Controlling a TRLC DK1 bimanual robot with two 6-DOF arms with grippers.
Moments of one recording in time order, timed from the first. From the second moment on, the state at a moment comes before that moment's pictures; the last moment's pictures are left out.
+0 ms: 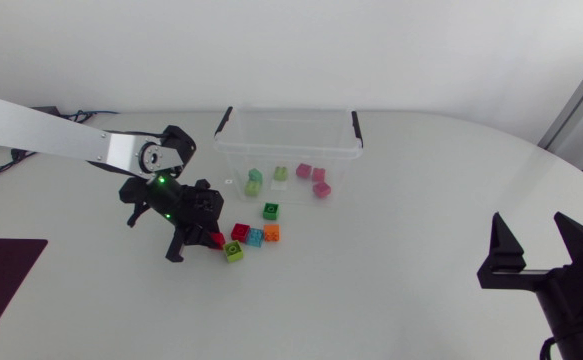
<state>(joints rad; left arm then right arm) -0.24 1.95 1.17 -0.63 0.32 1.44 0.12 0.06 0.03 0.04 0.27 -0.16</state>
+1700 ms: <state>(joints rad) -0.30 1.71 1.44 -0.36 0.26 0.53 0.12 0.06 0.03 0.04 0.27 -0.16</state>
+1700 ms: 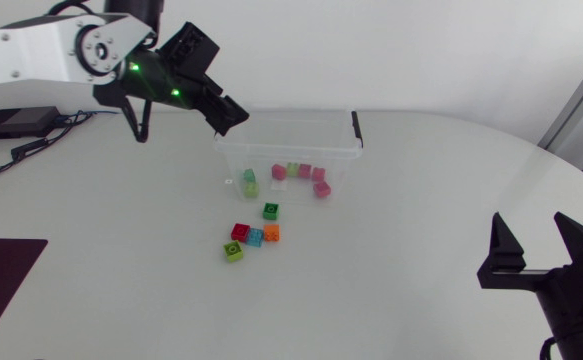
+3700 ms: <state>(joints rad) -0.45 1.59 0.89 -0.42 0.15 0.62 0.12 0.06 0.03 0.04 0.27 -0.16</state>
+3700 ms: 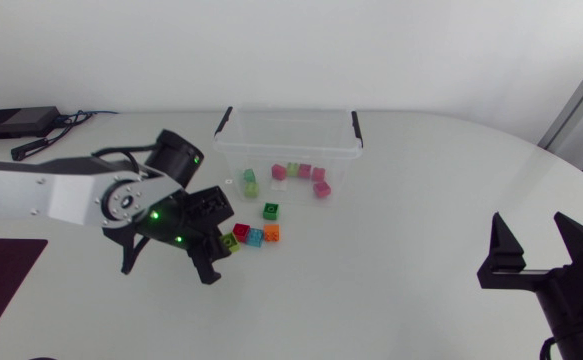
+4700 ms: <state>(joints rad) -0.40 1.99 1.54 -0.16 0.10 0.36 0.12 0.06 0.03 0.04 0.27 -0.16</state>
